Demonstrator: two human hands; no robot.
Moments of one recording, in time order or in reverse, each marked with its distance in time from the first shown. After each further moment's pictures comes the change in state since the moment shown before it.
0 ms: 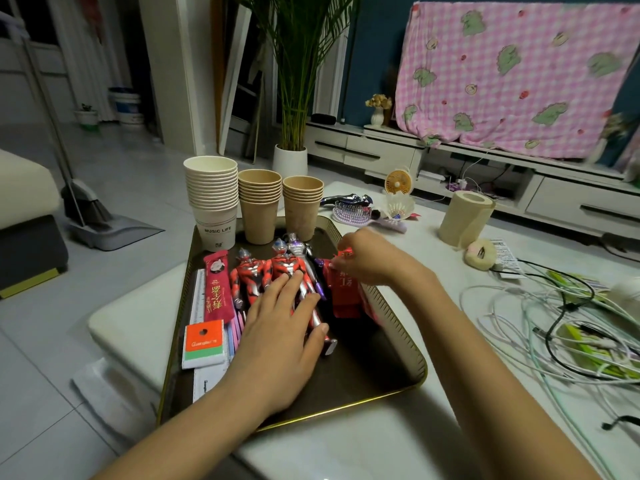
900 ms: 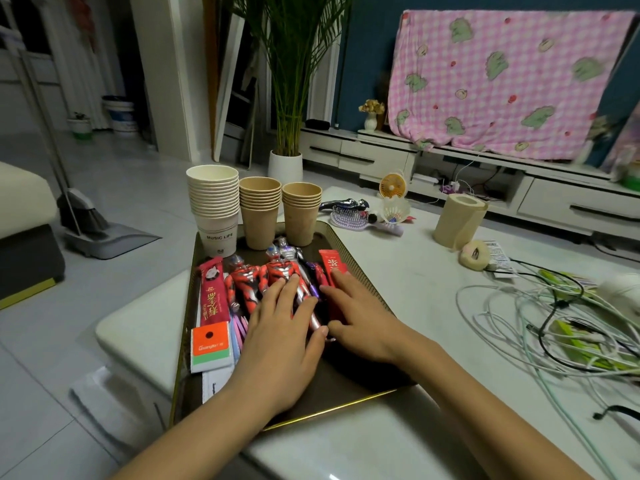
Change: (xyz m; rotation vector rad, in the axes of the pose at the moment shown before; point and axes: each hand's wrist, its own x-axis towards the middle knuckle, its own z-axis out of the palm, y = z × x) left_hand 0.000 -0.002 0.000 0.000 0.011 -0.007; right_hand -0.053 0.001 0.055 0.151 -0.073 -0.138
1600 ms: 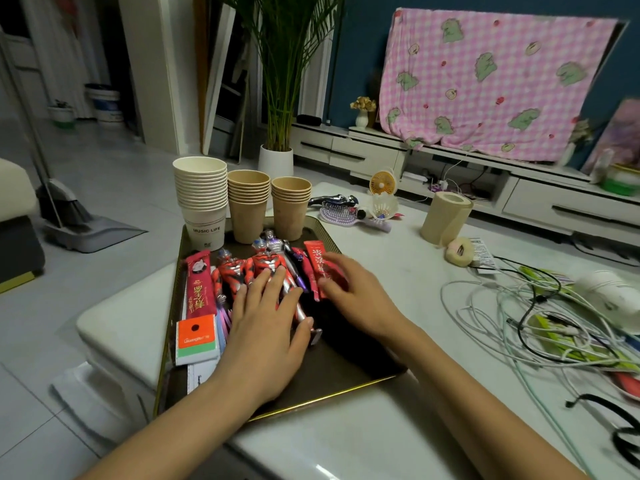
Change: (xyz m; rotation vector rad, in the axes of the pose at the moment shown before) left_hand -0.001 0.000 -0.002 0.035 0.049 -0.009; right_hand 0.007 0.007 -0.007 0.339 0.325 0.030
